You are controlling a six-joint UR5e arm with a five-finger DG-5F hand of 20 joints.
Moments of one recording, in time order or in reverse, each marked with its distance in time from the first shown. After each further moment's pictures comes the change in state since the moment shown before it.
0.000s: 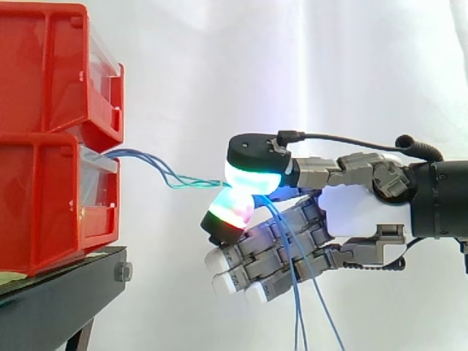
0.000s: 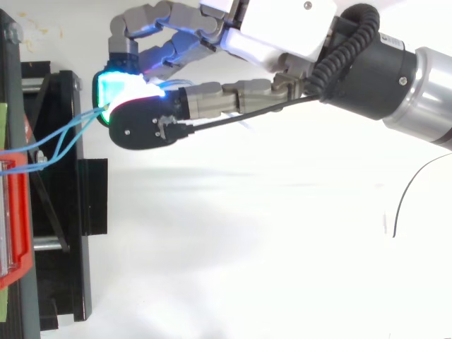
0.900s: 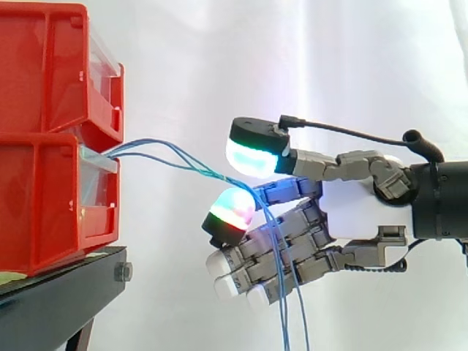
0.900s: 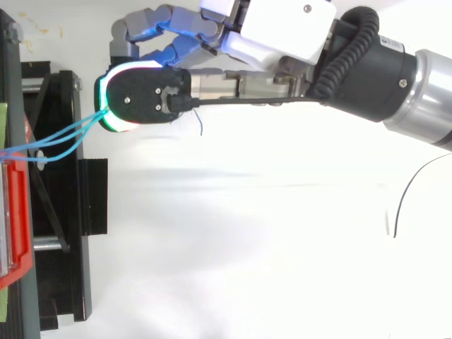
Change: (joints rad) arm 0.002 0.000 0.000 -0.008 0.000 0.006
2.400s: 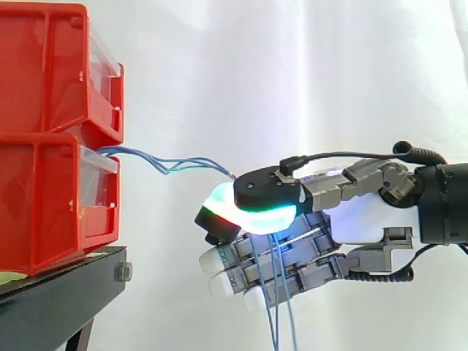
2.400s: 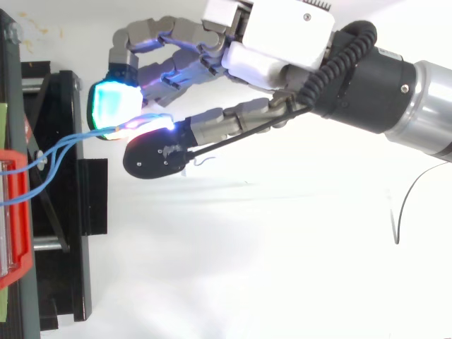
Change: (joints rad) arm 0.014 0.000 0.000 -0.026 -0.001 0.176
